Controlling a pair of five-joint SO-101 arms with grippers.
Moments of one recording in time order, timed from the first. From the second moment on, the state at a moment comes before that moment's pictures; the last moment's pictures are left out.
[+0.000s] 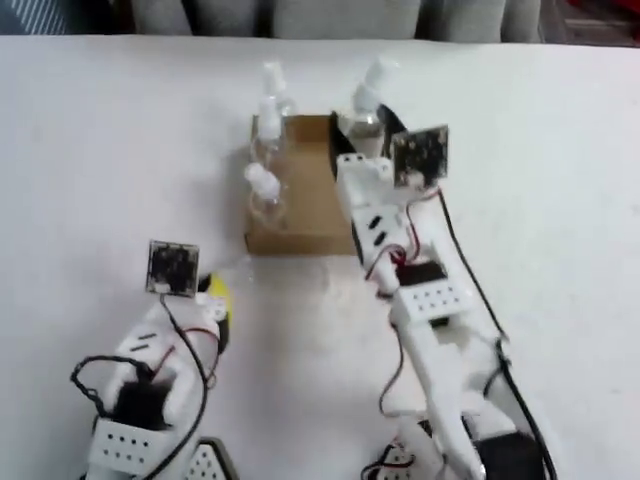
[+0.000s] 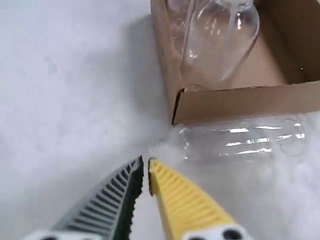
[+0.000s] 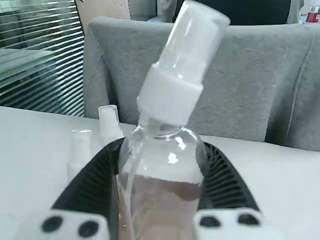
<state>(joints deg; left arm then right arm) 5.6 -99.3 97.3 50.1 8.0 -16.3 -21.4 52.8 -20.3 -0.7</state>
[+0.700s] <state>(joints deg) 5.6 -99.3 97.3 50.2 8.0 -12.7 18.8 29.4 -31.1 -0.7</state>
